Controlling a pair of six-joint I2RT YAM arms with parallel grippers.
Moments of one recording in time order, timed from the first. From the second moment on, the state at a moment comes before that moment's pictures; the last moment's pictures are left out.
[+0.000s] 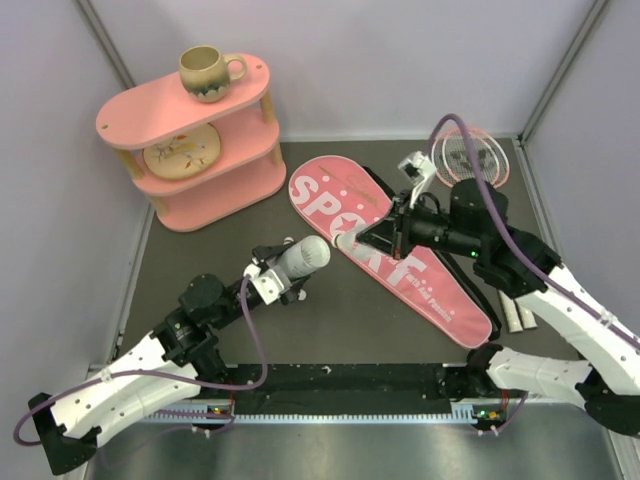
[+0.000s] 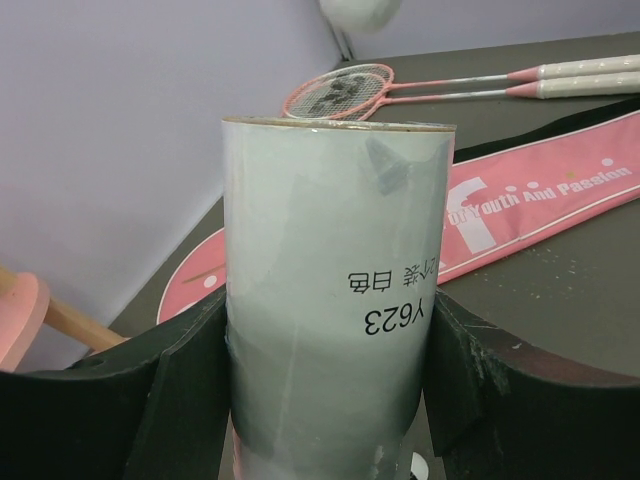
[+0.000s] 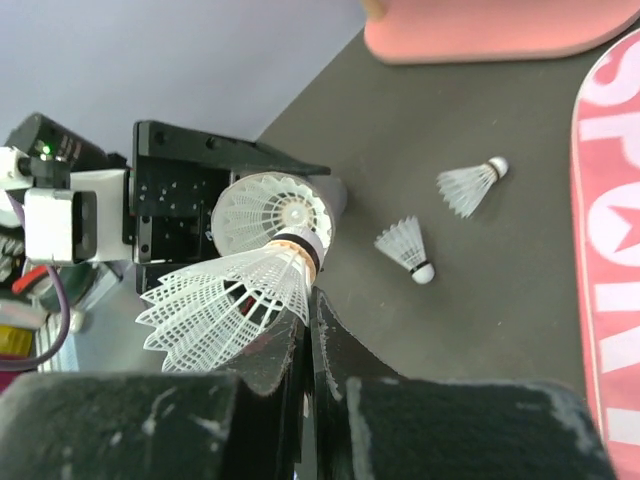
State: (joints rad) left arm -0.89 0.53 0.50 0.10 0.07 0.41; right arm 0.80 0.98 1.27 -0.50 -0.29 0.44
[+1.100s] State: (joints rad) left arm -0.89 0.53 0.50 0.09 0.10 0.41; right arm 0.94 1.38 1.43 -0.55 -0.23 0.44
